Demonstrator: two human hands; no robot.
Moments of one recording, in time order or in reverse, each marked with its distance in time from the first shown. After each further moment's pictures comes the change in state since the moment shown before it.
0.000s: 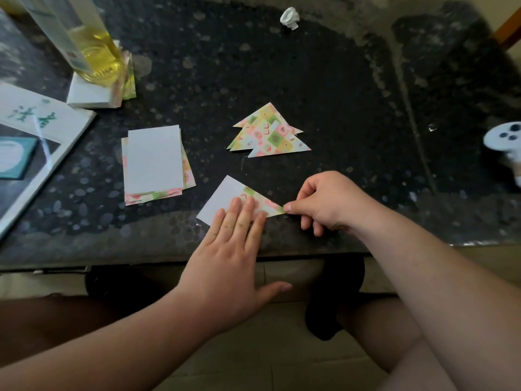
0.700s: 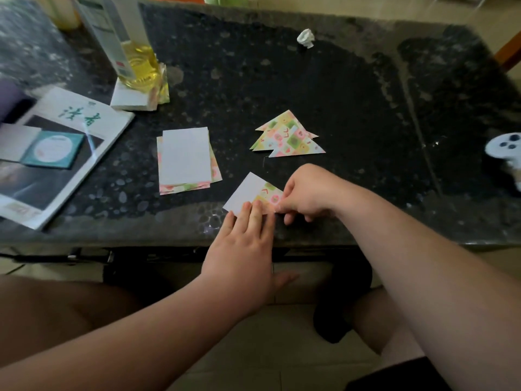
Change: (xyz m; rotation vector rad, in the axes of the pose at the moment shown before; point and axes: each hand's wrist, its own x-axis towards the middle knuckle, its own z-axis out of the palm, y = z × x) left_hand -0.019 0.008 -0.026 0.069 -0.123 -0.110; right_hand -0.011 -0.055 0.023 -0.300 -0.127 -0.053
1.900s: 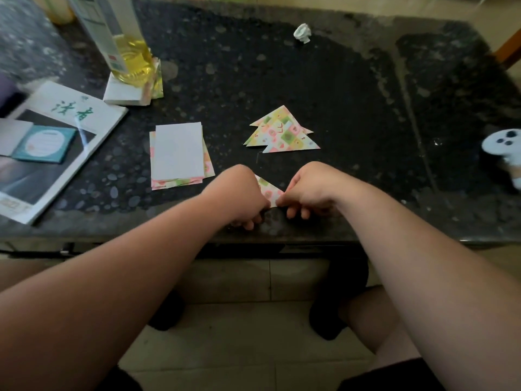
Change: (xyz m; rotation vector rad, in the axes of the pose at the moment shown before) left_hand 0.077 -0.027 -0.057 -0.630 -0.220 -0.309; right_hand 0.004 0.021 -0.006 0.180 -0.022 0.067
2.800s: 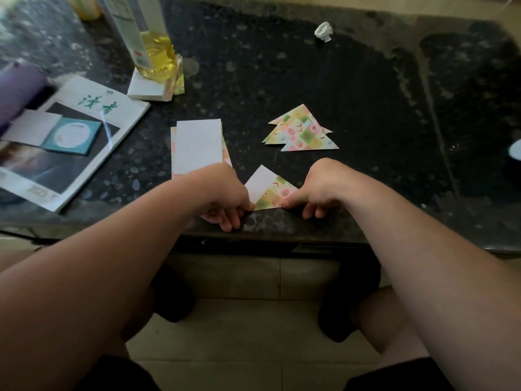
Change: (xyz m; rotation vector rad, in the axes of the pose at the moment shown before) left_hand -0.003 -0.039 -0.029 -0.144 -0.162 -0.266; right_hand 0.004 -0.024 0.005 -0.270 0.016 0.107
